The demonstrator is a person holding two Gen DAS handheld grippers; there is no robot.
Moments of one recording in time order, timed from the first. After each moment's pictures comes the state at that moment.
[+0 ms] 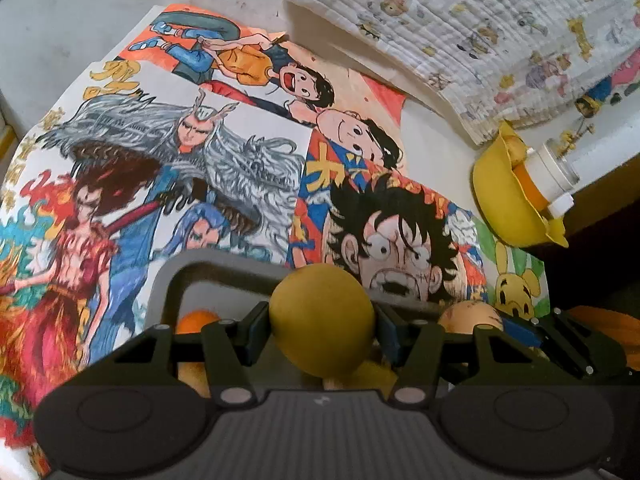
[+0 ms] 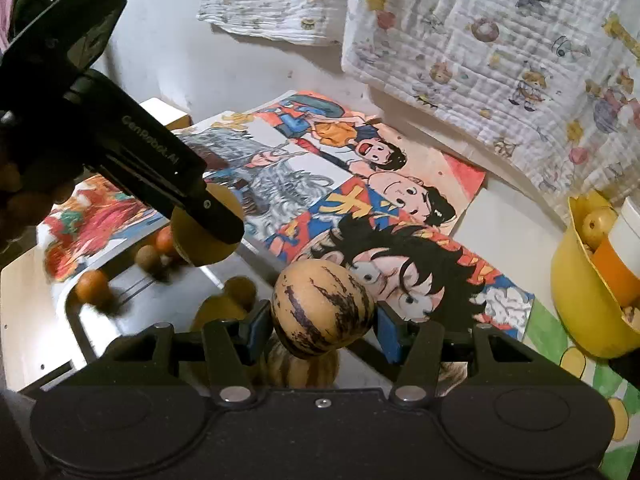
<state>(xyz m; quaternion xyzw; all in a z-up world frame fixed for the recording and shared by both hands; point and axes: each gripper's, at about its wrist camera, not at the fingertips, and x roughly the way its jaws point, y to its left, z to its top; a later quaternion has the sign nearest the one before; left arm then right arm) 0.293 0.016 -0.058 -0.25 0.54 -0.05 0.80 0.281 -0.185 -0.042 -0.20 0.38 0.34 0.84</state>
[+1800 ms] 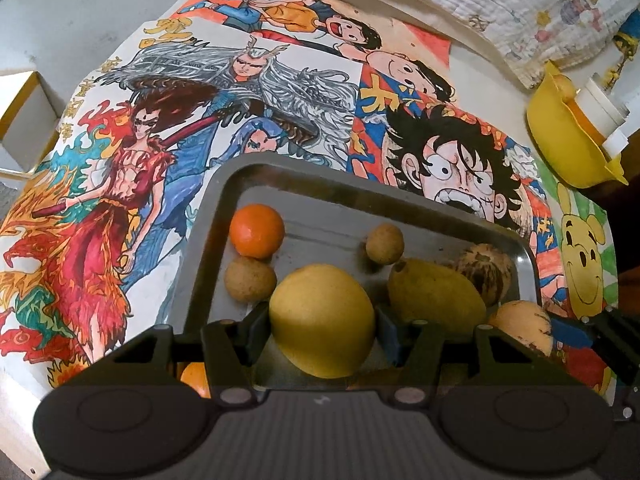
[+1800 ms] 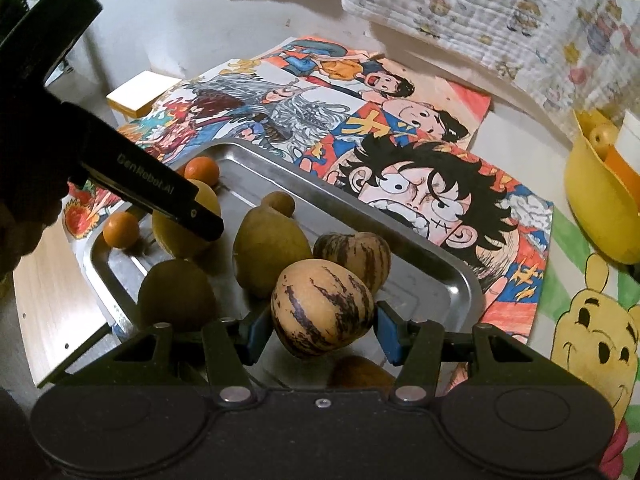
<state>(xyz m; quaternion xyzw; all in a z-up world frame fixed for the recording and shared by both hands) 0.245 -0.010 -0.081 -0.18 0.58 0.03 0.79 0.240 -0.191 -0.069 -0.18 0.47 0.30 0.81</state>
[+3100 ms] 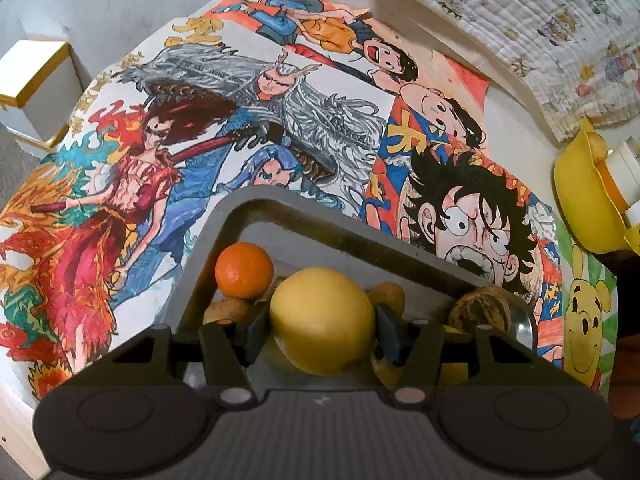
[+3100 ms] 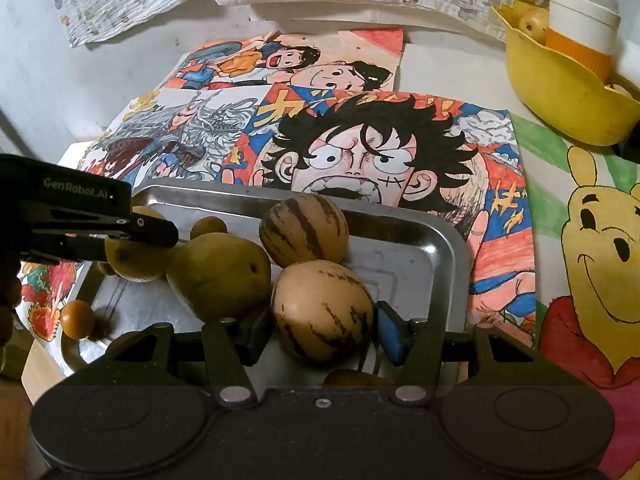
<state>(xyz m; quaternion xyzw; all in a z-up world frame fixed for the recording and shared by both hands) 0.269 0.000 -0.089 -0.23 0.57 0.08 0.79 0.273 -0.208 -0.095 -0.04 0.53 0.19 0.83</state>
